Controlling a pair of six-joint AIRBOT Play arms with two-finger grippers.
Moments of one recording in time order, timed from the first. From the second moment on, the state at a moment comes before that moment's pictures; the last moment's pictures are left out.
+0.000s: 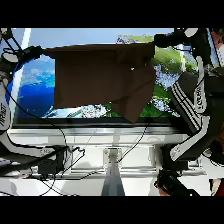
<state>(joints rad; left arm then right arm) 0.26 -1.61 1.30 0.94 -0.39 -1.07 -0.05 -1.88 1.87 -1.15 0.97 1.30</state>
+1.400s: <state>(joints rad) 0.57 -1.38 1.26 1.20 -1.31 -1.21 -0.14 -1.56 1.38 -1.14 1.62 1.35</state>
